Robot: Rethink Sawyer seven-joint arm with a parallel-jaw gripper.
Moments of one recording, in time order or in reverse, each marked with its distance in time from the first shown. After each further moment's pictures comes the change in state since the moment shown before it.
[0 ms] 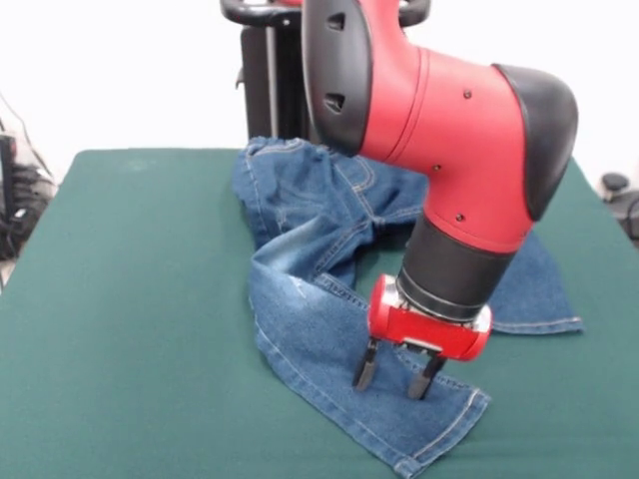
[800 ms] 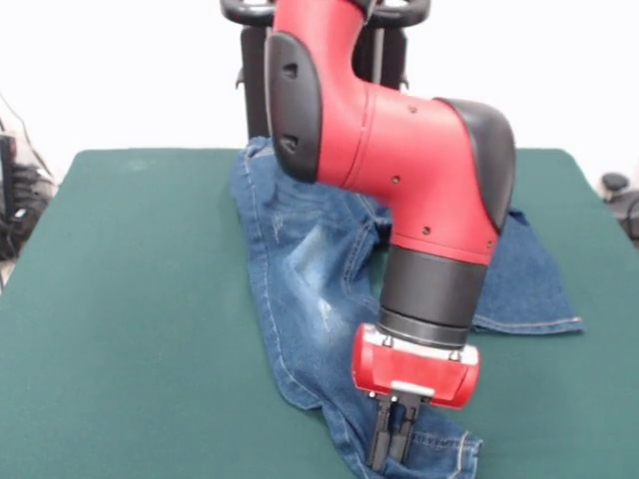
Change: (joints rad) arm -0.056 0.013 0.056 0.096 -0.031 -0.556 0.000
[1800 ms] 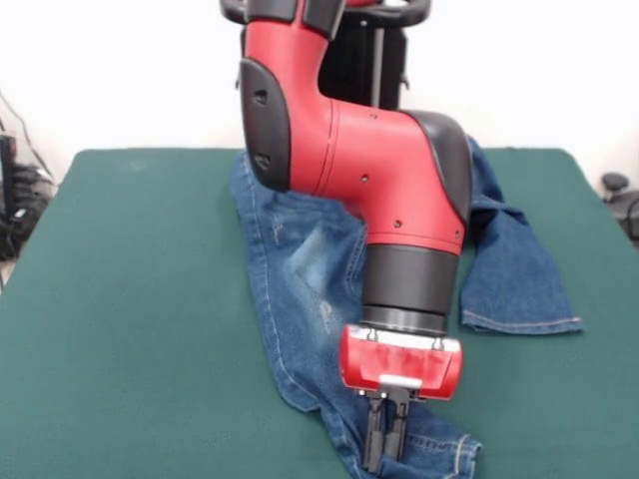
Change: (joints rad) arm -0.058 -0.013 0.065 0.099 -0.099 -0.280 0.000
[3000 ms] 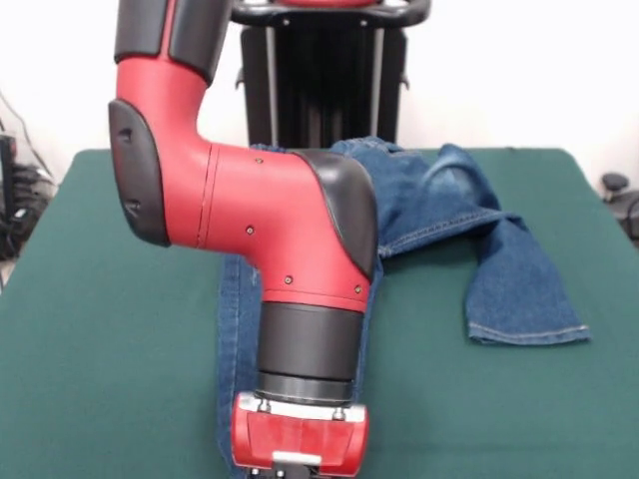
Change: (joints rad) arm -0.227 0.035 0.223 -0.262 -0.272 0.186 0.000
